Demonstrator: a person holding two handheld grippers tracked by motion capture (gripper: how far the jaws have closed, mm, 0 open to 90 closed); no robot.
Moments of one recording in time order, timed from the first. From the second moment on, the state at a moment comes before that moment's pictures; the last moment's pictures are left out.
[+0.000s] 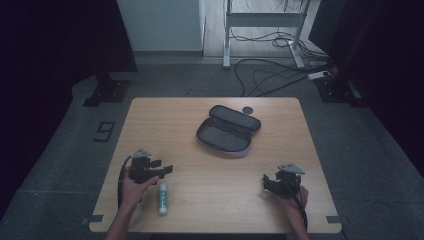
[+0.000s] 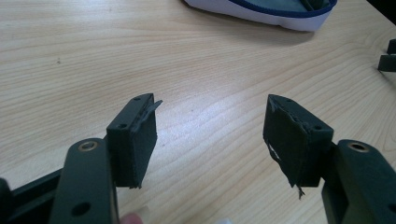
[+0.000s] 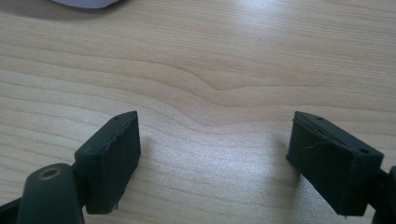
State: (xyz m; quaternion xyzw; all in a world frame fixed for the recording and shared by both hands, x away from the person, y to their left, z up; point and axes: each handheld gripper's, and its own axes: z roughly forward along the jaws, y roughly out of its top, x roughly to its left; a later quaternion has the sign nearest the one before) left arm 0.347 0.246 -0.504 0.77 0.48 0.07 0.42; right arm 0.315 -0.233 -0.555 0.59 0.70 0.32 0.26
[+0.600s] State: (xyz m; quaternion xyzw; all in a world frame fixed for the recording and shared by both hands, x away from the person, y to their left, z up) left arm 0.376 0.212 -0.490 0.78 0.47 0.07 0.41; right arm 0.320 -0.229 -0.554 0.57 0.71 0.33 0.25
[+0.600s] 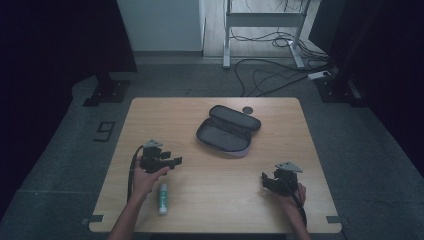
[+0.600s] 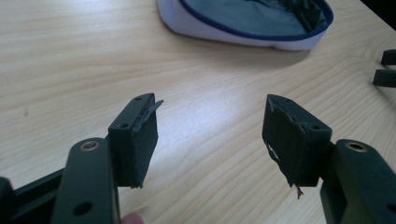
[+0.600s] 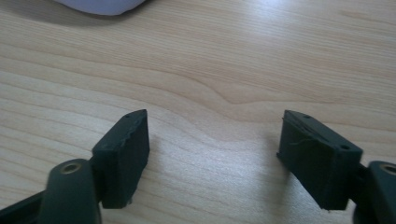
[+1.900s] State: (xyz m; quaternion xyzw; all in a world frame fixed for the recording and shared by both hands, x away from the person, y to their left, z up) left arm 0.438 0.153 -0.482 0.77 0.48 0.10 0.40; right arm 0.321 -0.225 -0.555 0.56 0.72 0.33 0.25
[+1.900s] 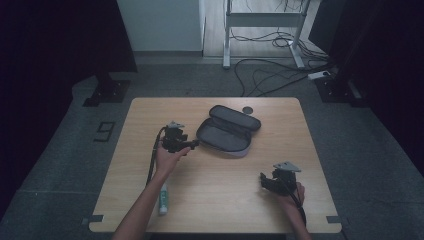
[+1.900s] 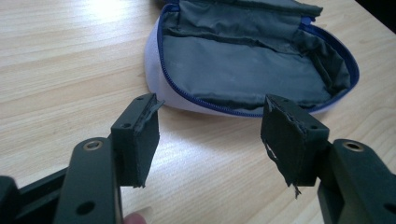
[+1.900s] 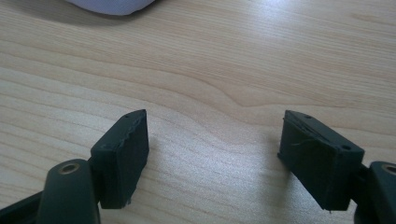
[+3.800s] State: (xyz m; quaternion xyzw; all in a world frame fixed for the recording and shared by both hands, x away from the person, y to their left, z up) left arm 0.490 0.136 -0.524 0.78 0.51 0.07 0.36; right arm 0.397 -0.191 -0.501 0.54 0.71 0.39 0.25
